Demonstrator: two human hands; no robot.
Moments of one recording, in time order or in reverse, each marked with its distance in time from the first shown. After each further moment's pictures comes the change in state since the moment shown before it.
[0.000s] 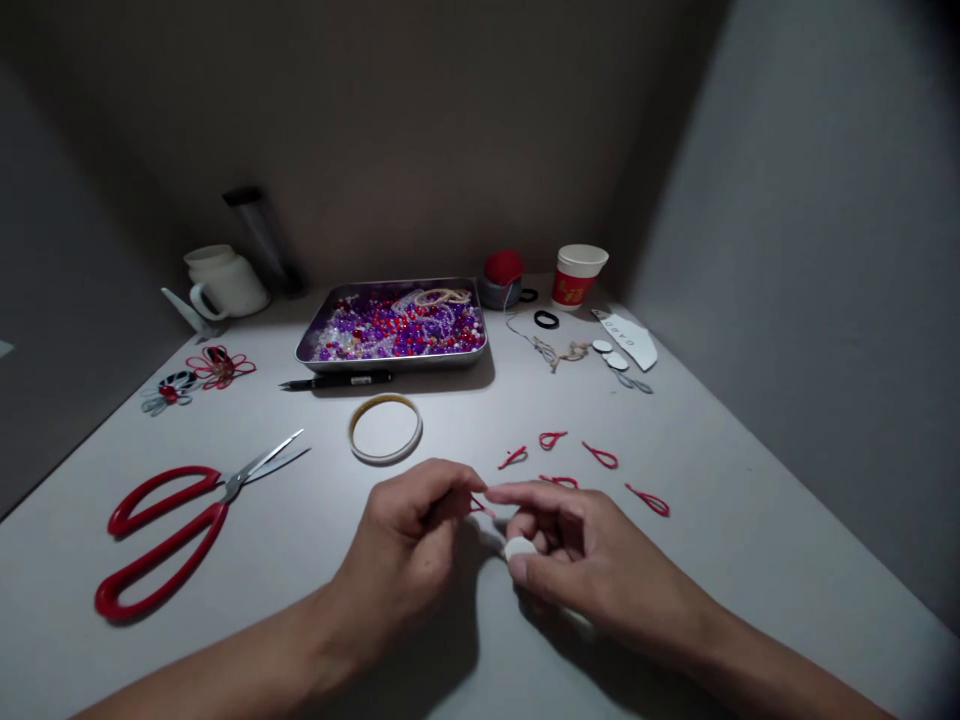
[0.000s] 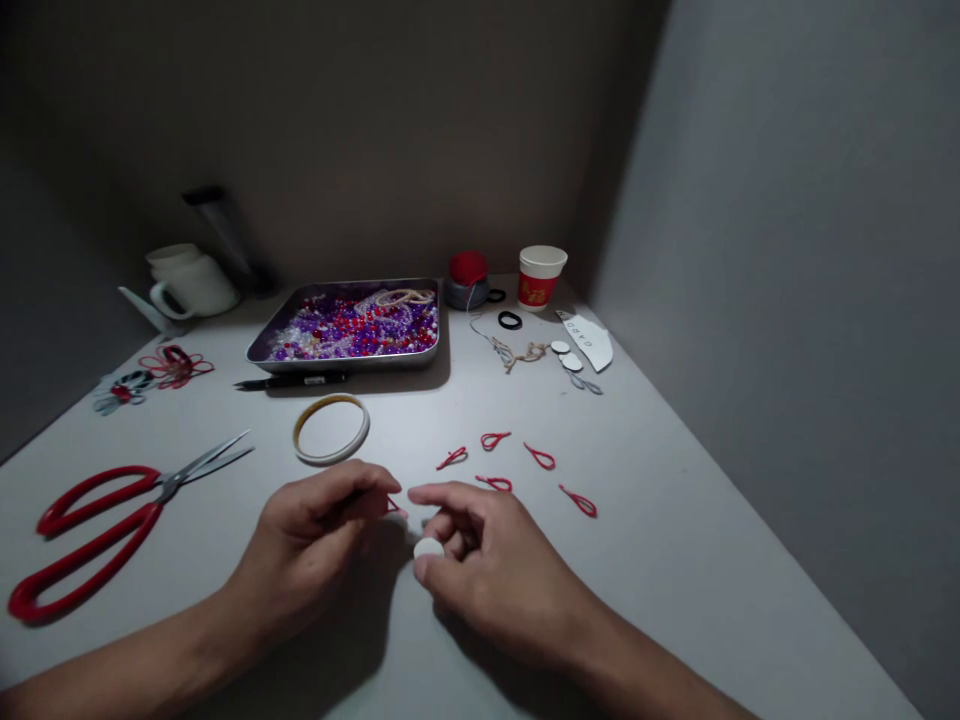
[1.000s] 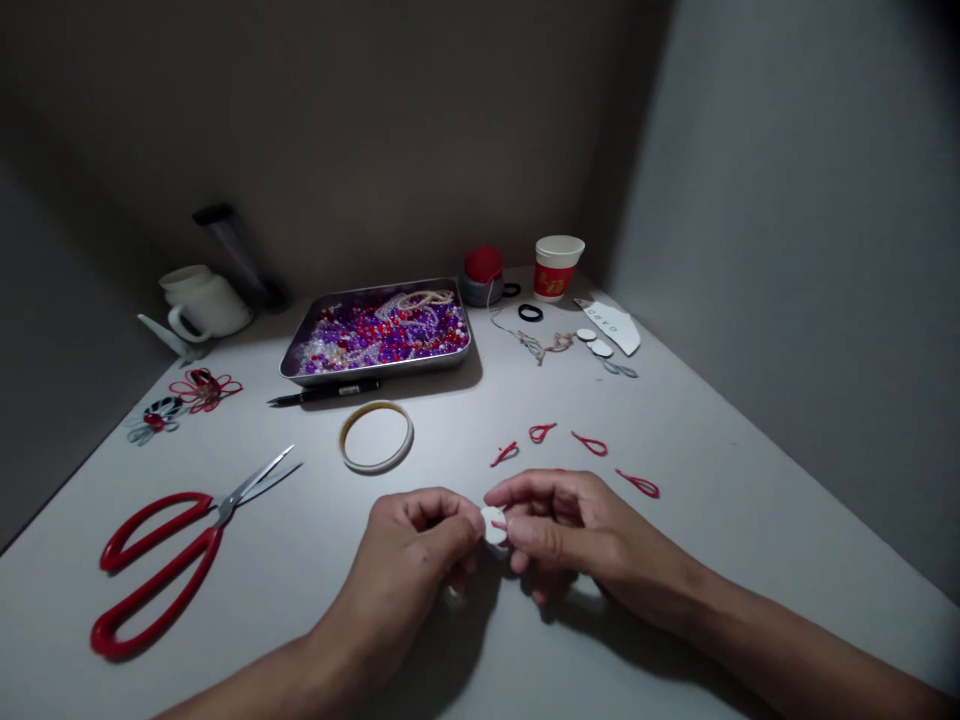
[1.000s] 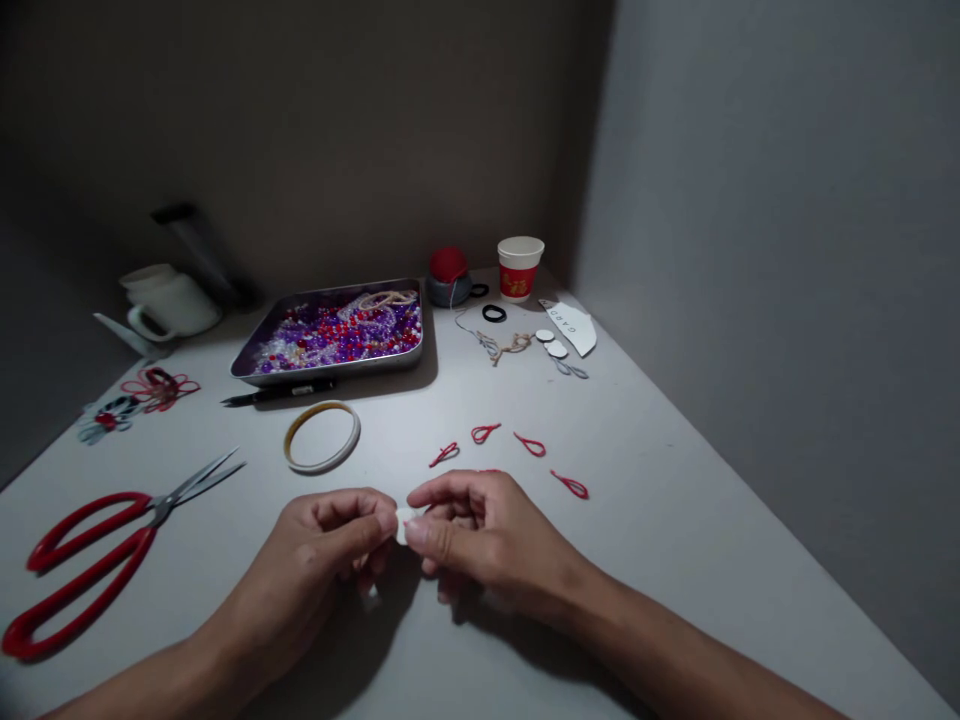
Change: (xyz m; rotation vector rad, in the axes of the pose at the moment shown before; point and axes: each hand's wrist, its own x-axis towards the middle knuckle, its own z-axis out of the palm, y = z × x) left_hand 0.003 0.009 0.009 -0.442 -0.103 -0.603; right_hand 0.004 -0.001 -0.011 0.212 -0.063 0.015
